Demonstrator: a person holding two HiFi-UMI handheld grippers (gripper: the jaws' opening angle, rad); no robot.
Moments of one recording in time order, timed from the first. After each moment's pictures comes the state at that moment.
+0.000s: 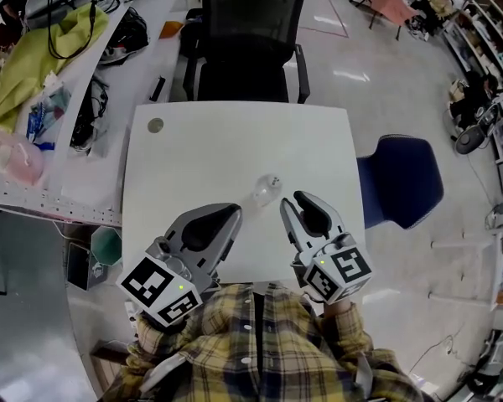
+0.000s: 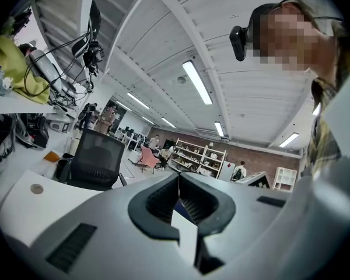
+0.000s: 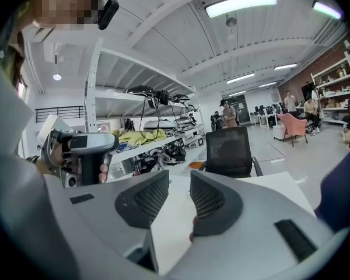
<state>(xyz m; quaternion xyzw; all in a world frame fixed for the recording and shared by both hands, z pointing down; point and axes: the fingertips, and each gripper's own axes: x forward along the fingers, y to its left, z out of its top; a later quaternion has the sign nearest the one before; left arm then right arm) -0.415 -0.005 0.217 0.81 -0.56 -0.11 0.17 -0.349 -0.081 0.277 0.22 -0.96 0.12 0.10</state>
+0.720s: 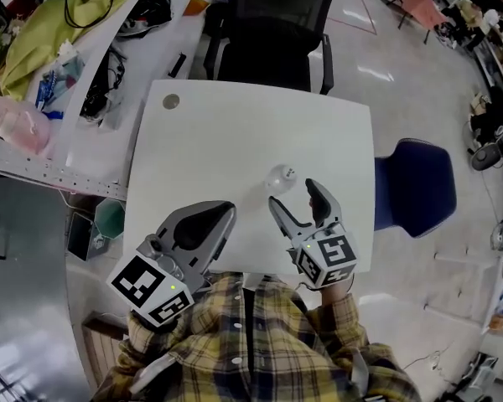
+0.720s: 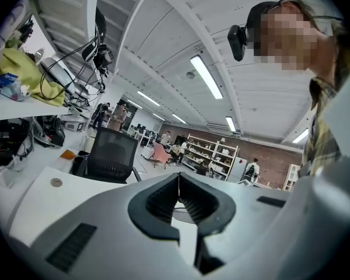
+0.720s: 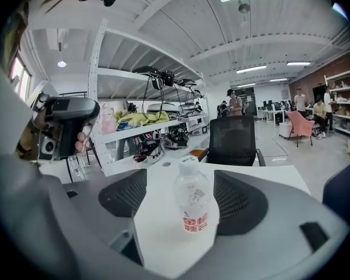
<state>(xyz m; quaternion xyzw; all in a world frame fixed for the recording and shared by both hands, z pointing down) -0.430 0.013 0.237 0.77 -0.60 -0.08 0.19 -0.370 -0.087 0.347 0.19 -0.96 0.11 0.17</state>
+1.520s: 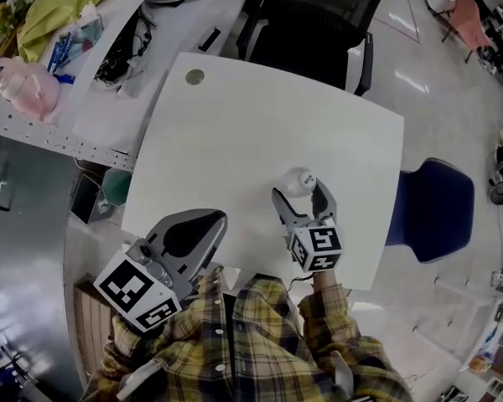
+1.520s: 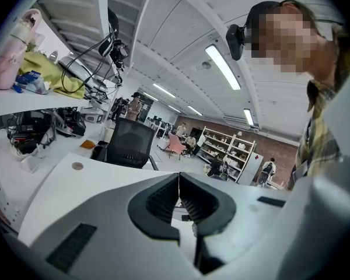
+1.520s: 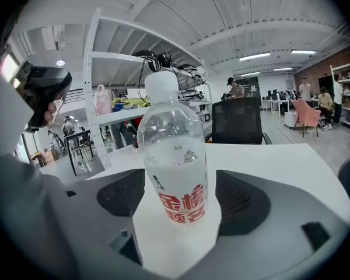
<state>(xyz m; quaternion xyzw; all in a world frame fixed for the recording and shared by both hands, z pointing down) -0.440 0.026 0.276 0.72 -0.65 -0.05 0.25 -0.394 -0.113 0.453 0.16 -0.96 0.12 0.20</state>
